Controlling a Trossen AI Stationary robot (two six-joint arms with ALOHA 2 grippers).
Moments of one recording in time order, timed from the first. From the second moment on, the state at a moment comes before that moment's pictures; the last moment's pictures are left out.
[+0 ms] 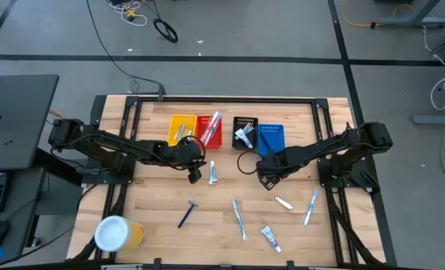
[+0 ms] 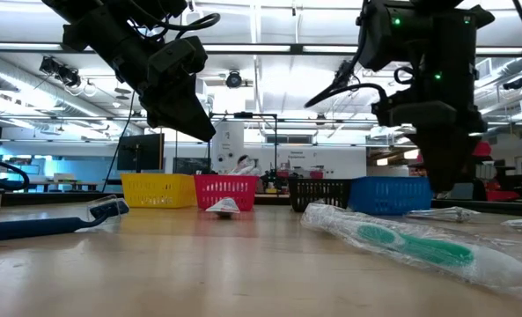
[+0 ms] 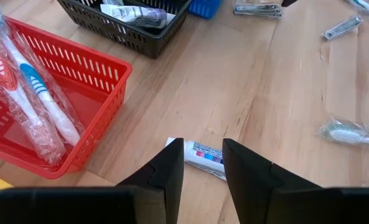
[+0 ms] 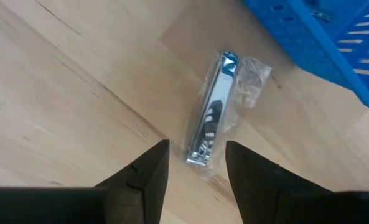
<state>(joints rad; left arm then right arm) -0.06 1.36 0.69 -0.03 -0.28 -0.40 0.15 1.57 0.92 -0.92 0.13 0.98</state>
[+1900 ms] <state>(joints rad) -0.06 1.36 0.69 0.02 -0.28 -0.40 0.15 1.52 0.77 -0.29 0.10 0.75</state>
